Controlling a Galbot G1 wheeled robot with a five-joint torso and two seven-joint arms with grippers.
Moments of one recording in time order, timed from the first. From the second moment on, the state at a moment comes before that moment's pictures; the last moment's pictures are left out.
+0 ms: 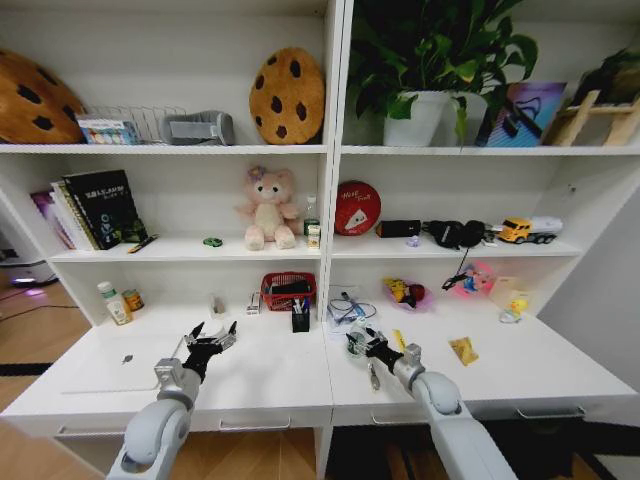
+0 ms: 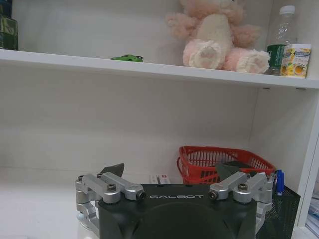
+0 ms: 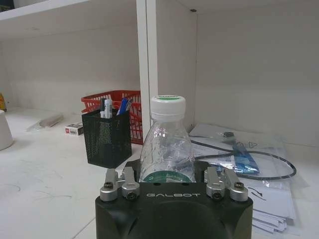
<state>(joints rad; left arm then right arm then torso) 1.40 -1.25 -0.62 -2.07 -0.43 0.29 -0.04 -1.16 1.24 0.51 1.63 0.26 -0.20 -0.48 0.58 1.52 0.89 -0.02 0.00</state>
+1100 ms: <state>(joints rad) 1.40 -1.25 -0.62 -2.07 -0.43 0.29 -0.04 -1.86 1.31 0.52 2.32 0.14 -0.24 -0.09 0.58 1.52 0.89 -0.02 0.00</state>
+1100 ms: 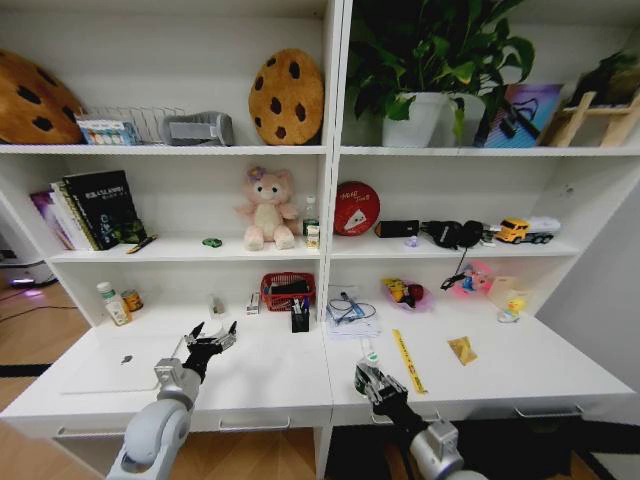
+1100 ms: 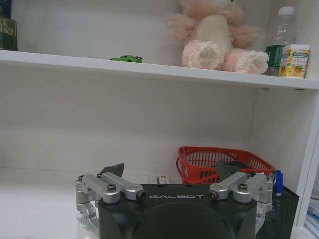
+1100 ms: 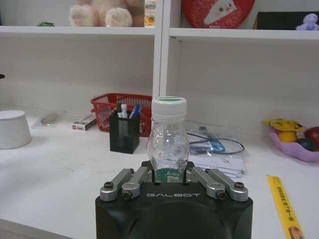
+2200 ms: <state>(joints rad) 1.40 -1.25 -0.62 -2.07 -0.43 0.29 -0.04 -1.95 1.33 0.29 2.29 0.46 -0.59 0.34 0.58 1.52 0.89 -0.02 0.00</state>
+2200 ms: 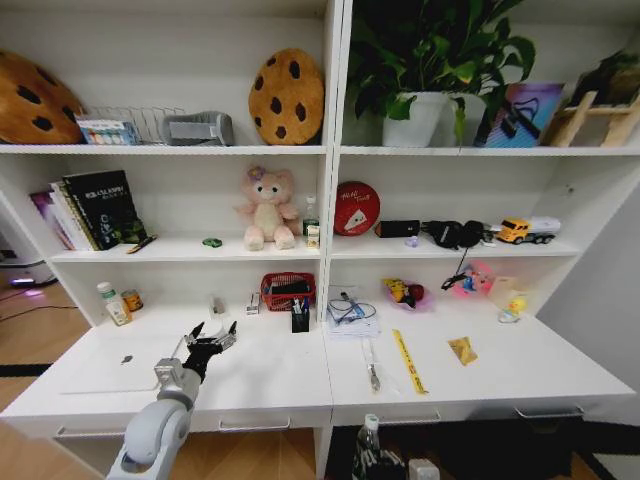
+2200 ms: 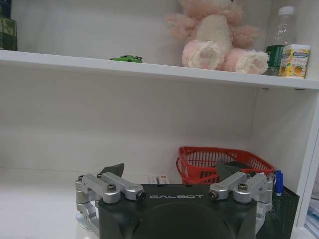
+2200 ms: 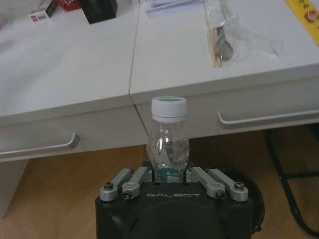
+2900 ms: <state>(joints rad) 1.40 -1.25 -0.62 -2.07 -0.43 0.29 -0.04 -1.77 1.33 0.37 1.77 0.67 -0.51 0.42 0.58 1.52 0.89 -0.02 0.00</state>
